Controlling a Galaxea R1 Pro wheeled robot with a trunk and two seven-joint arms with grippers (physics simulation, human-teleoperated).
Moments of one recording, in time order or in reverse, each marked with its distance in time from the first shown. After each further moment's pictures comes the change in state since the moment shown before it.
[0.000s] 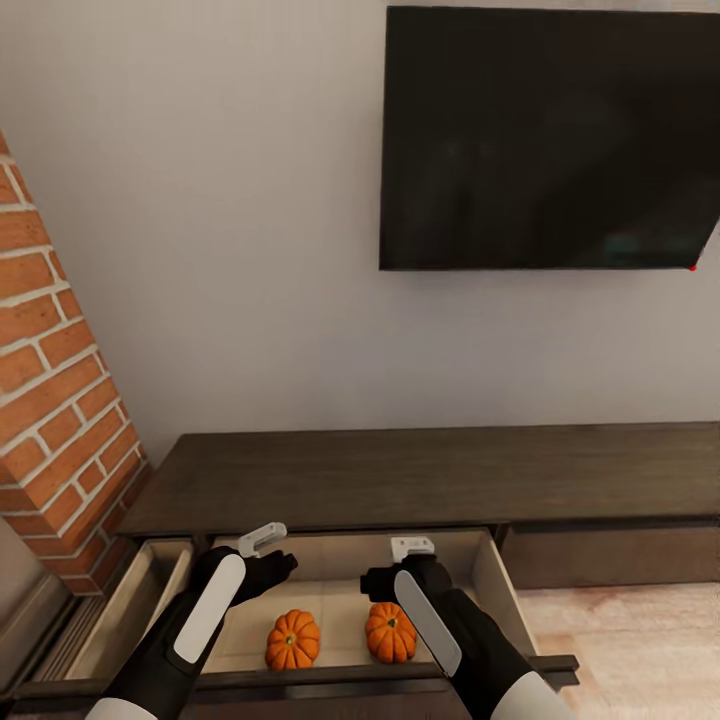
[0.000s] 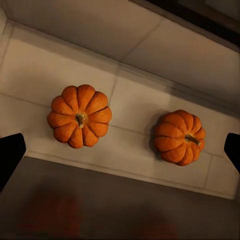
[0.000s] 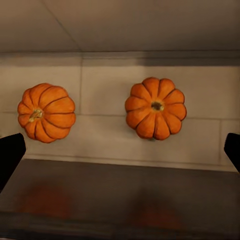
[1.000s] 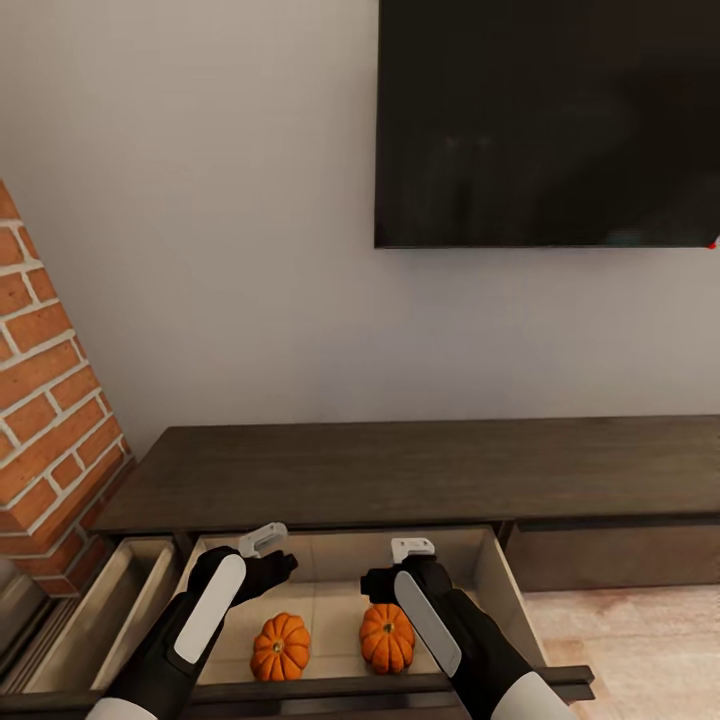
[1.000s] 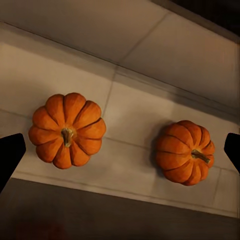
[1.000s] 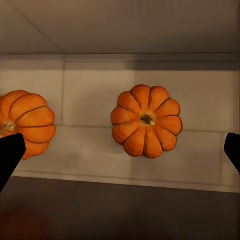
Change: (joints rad) left arm 0.000 -0.001 -0.002 0.000 0.000 0.000 0.000; right arm 0.000 0.000 0.000 0.005 0.001 0.000 -0.001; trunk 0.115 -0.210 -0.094
